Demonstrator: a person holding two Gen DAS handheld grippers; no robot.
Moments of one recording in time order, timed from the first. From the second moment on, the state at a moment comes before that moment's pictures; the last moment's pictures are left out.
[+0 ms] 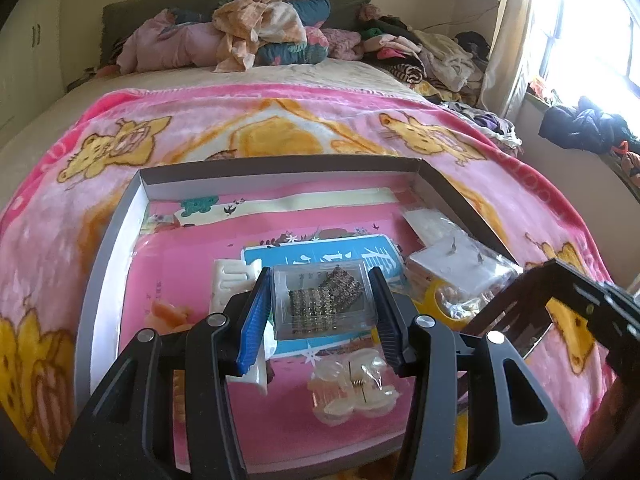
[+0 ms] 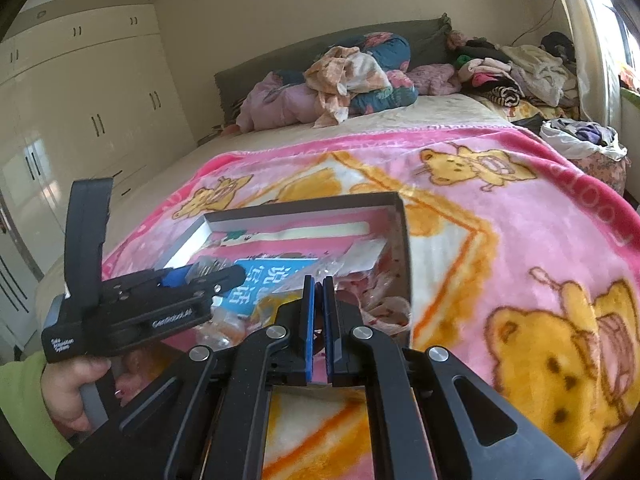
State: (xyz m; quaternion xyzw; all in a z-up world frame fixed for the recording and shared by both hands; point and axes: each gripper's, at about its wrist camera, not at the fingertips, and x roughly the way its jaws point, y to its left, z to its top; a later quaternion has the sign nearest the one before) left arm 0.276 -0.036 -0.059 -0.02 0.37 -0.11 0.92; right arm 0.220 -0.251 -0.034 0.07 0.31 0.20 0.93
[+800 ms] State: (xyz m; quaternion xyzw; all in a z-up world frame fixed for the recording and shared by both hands) left arm 0.287 -0.040 -0.063 -0.02 0.38 -0.11 0.92; right arm 0.211 -0.236 -0.059 0.07 0.34 0.16 0.92
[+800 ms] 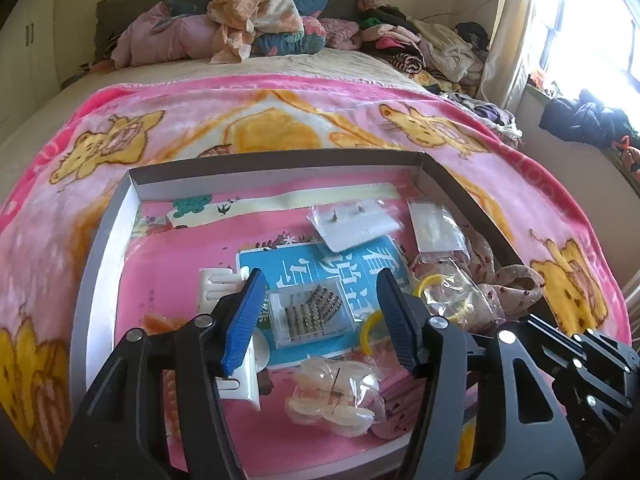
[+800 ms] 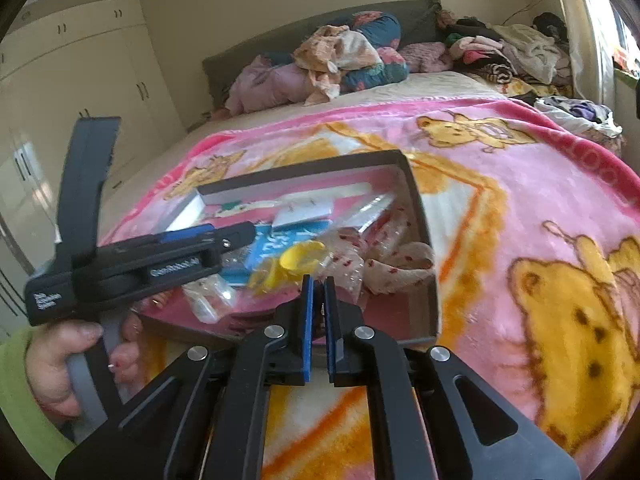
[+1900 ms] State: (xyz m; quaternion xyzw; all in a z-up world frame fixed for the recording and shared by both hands) left arm 0.222 -0.017 -0.030 -0.03 0.33 -0.09 0.94; right arm 0.164 -0.248 -0.019 -0.01 0.25 0.09 0.97
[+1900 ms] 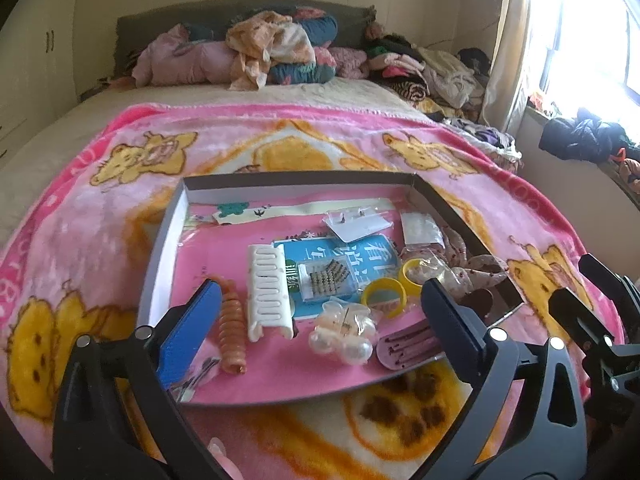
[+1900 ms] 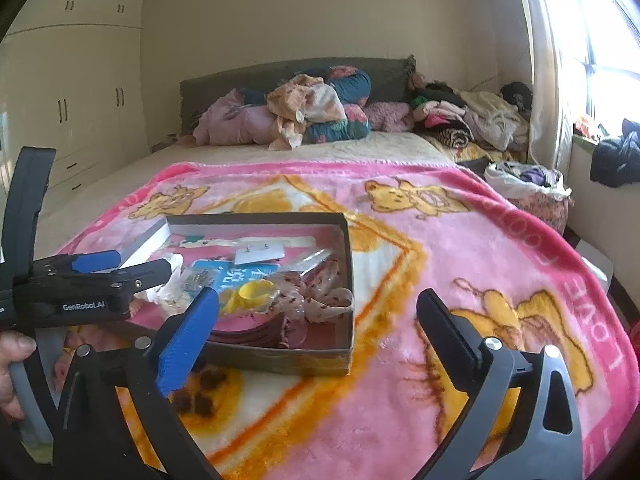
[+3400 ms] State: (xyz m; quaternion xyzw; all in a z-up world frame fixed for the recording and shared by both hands) left arm 0.073 -0.006 -0.021 -0.01 0.21 -0.05 0.98; right arm 0.040 -0.252 -0.014 0.00 0.11 0.11 0.99
